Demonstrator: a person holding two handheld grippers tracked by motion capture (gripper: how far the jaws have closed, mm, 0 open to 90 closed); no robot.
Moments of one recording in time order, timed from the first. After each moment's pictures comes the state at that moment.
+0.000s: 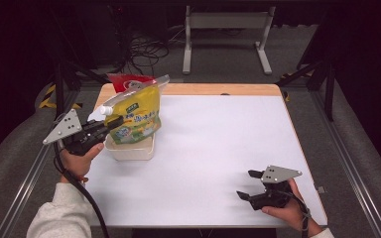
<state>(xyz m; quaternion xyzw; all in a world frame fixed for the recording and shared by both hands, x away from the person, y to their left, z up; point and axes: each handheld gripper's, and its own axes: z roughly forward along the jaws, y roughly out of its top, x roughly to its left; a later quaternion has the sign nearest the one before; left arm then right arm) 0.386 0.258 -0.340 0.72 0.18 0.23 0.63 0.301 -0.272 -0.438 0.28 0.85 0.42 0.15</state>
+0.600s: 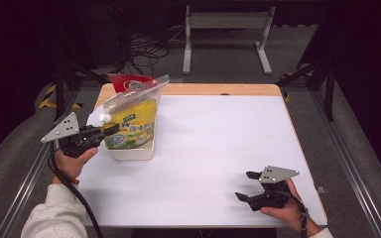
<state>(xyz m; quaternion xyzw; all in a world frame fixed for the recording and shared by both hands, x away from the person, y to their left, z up) 0.396 0.280 -0.361 0.76 0.19 0.18 0.60 0.302 -0.269 -0.441 0.28 0.85 0.42 0.14</state>
